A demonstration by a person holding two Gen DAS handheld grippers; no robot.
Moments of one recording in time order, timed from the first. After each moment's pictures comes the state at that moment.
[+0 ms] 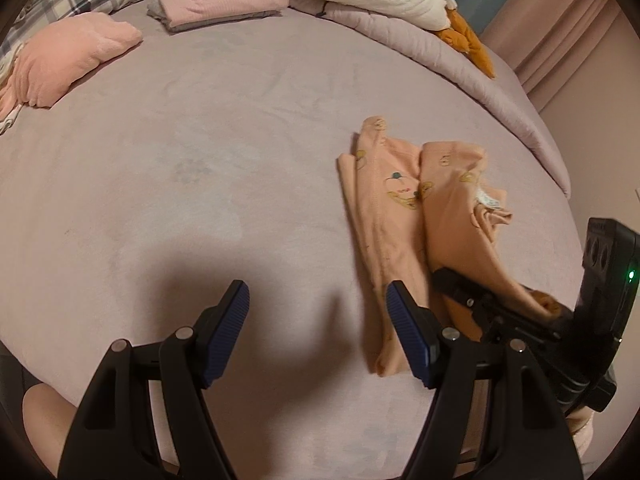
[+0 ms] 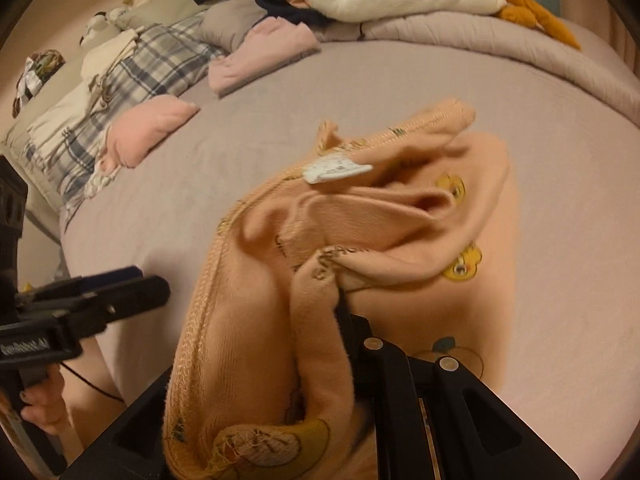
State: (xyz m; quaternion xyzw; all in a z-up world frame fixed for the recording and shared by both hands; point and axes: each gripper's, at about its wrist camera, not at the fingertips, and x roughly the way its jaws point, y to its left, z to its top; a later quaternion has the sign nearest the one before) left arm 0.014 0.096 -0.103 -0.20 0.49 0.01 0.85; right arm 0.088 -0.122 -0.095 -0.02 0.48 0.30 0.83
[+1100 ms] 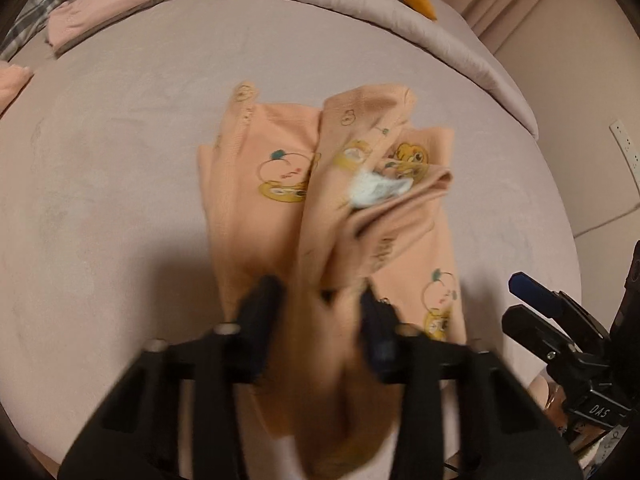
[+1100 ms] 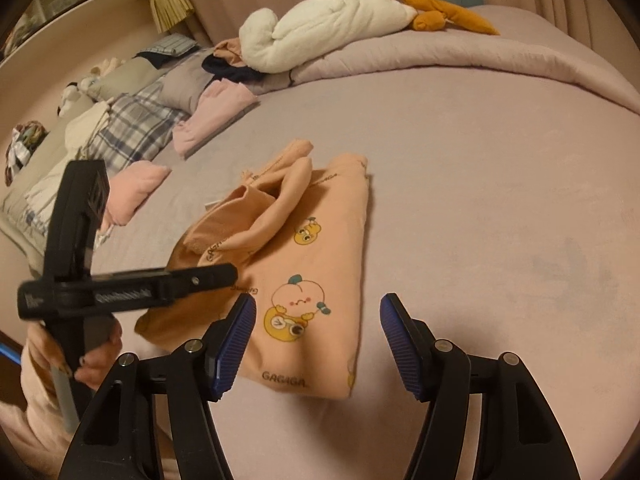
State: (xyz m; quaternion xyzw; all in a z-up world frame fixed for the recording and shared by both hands) left arm 0.082 0.021 -0.126 -0.15 0.52 -0.10 0.83; right arm 0.067 -0.208 -0.071 0.06 0.44 0.23 0.86
